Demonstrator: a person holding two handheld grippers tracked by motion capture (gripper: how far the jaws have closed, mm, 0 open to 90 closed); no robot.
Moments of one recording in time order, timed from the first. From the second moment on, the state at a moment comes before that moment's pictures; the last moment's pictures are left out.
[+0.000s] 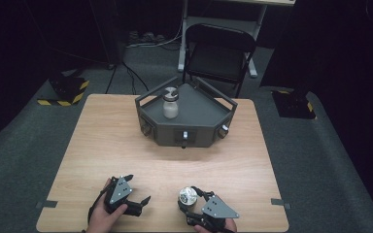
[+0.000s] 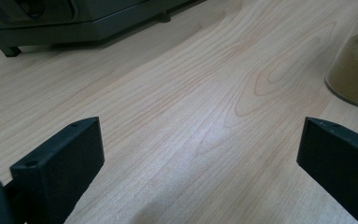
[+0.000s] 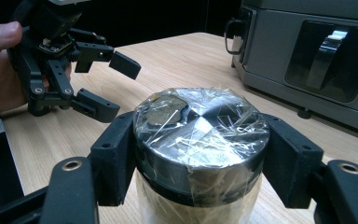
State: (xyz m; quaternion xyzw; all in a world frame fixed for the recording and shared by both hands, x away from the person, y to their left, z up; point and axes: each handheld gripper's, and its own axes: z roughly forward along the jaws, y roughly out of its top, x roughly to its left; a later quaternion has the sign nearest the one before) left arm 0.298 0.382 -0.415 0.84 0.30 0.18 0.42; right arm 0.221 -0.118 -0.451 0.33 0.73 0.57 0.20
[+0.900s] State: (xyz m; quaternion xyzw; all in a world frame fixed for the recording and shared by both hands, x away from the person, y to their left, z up) left arm 0.298 0.381 -0.416 0.84 0.30 0.18 0.42; right arm 0.218 -0.123 -0.448 0.35 0.71 0.58 0.21
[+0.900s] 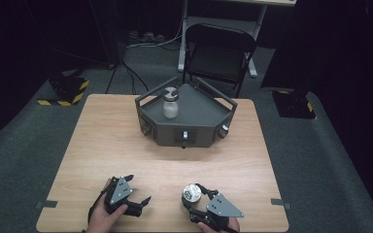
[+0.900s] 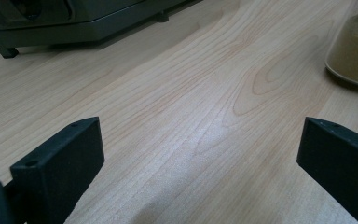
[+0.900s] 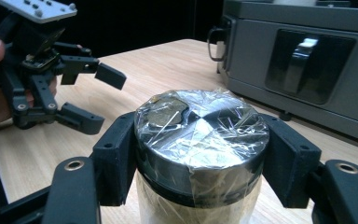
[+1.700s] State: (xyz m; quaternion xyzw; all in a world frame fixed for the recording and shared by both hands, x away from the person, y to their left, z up) left arm 0.299 0.382 -0.415 0.84 0.30 0.18 0.42; right arm 0.226 -0.135 -0.414 0.39 0.69 0.55 0.26
